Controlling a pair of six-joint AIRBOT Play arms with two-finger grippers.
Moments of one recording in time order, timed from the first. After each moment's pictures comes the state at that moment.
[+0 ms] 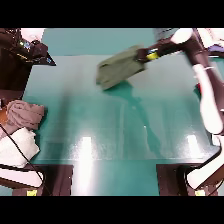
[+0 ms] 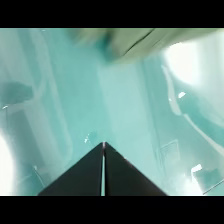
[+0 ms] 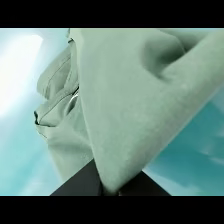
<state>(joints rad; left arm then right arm) 0.07 -1.62 2.01 1.03 -1.64 -1.41 0.12 -1.81 2.02 -1.07 1.22 1.38</state>
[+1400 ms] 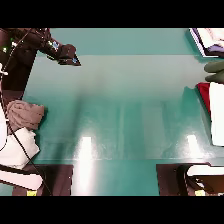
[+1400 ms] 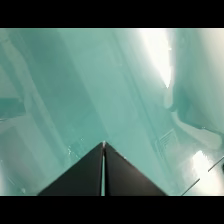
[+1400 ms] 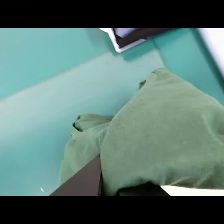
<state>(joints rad) -0.16 -1.62 2.01 1.01 -1.54 -1.46 -0.77 -1.55 2.02 -1.11 1.28 1.38</state>
